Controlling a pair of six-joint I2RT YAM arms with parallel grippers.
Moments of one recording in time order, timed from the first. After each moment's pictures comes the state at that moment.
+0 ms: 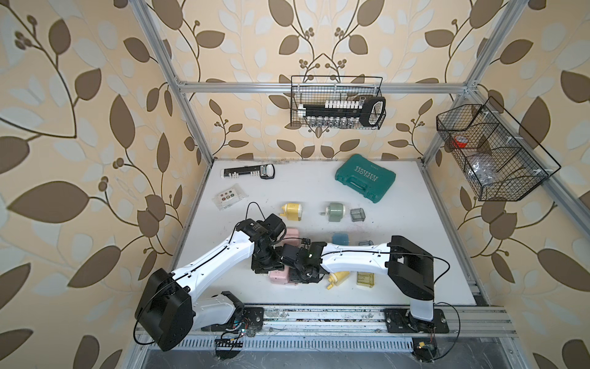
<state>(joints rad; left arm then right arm) -0.58 1.23 0.85 -1.12 0.21 -0.71 1.21 1.96 1.35 -0.70 0.06 1.32</state>
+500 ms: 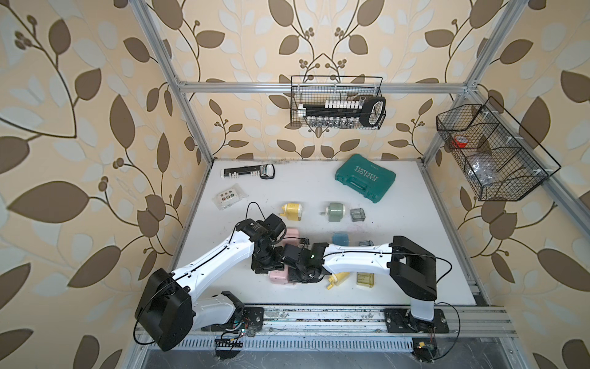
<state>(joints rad) -0.58 1.23 0.85 -1.12 0.21 -0.71 1.21 1.94 1.32 -0.62 0.05 1.30</state>
